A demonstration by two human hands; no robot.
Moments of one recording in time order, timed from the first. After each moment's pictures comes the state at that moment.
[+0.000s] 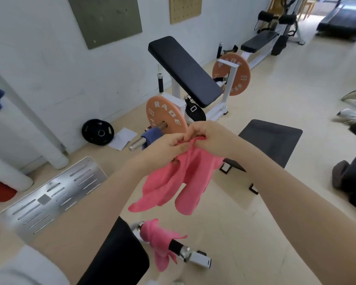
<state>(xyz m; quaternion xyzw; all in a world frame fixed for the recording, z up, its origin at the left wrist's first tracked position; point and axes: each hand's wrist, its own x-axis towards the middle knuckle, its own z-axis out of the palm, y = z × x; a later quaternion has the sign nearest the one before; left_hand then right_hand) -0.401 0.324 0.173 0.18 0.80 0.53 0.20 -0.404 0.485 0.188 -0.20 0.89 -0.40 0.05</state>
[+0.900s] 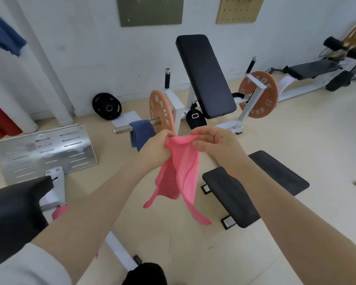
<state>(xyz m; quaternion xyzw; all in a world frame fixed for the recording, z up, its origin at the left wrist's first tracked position) -0.484 0.561 0.134 -0.07 0.90 0.43 0.00 -0.516 0.736 0.169 -0.22 0.77 -0.58 0.15</state>
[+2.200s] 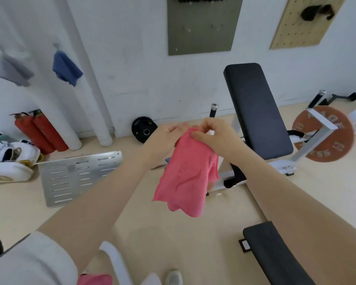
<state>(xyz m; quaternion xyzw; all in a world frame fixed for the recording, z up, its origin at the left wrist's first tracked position) -0.660 0.390 0.184 -0.07 0.75 0.66 -0.08 -0.740 0.528 0.191 -0.34 0.83 -0.44 0.09</state>
